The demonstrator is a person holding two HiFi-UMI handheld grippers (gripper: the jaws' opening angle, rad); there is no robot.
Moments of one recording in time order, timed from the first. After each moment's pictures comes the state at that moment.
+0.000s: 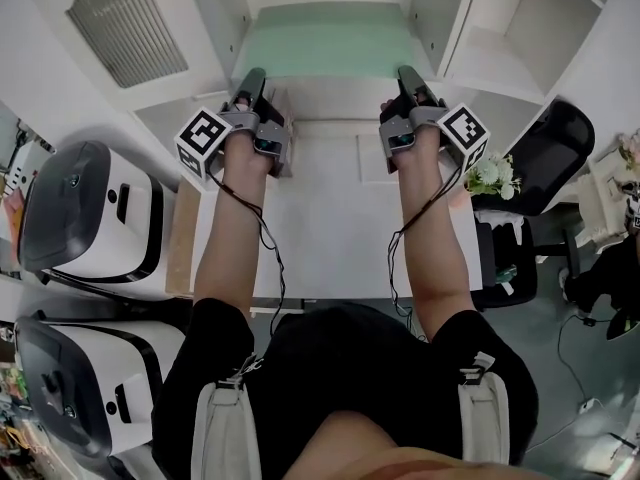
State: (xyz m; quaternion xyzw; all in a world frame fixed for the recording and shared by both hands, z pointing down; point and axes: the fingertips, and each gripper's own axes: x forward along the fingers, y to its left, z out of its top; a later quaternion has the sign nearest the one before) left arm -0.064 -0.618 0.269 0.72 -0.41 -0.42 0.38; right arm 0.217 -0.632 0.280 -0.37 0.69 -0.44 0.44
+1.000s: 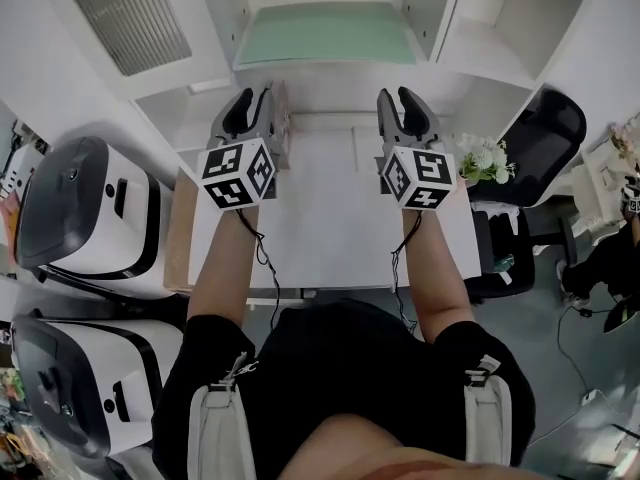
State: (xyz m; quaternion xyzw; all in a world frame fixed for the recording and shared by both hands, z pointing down) left arm -0.043 -0.533 0.274 0.80 -0.59 -0.06 -0.03; right arm 0.181 -0.535 0.282 -0.57 0.81 0.07 0.10
